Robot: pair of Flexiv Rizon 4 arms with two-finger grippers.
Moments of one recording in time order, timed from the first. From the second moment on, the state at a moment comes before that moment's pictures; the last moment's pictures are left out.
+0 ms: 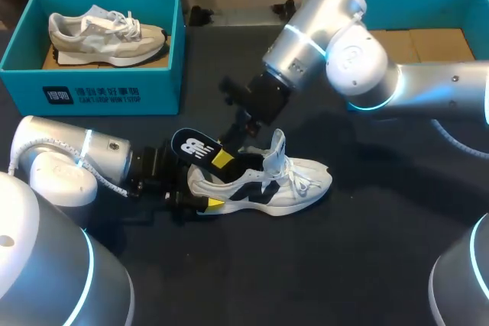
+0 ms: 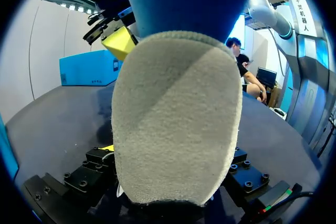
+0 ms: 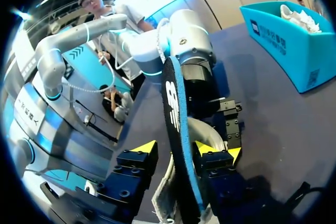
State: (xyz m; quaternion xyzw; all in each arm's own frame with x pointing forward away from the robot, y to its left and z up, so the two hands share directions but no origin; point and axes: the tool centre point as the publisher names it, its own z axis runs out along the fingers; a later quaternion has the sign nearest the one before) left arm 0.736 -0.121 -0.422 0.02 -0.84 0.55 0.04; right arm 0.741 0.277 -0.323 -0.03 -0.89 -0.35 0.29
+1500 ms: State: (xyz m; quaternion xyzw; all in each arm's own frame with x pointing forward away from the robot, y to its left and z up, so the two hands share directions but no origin) left arm 0.736 -0.121 -0.422 0.02 -0.84 0.55 0.04; right arm 0.754 0.296 -0.322 0.03 -0.88 -0.36 0.32
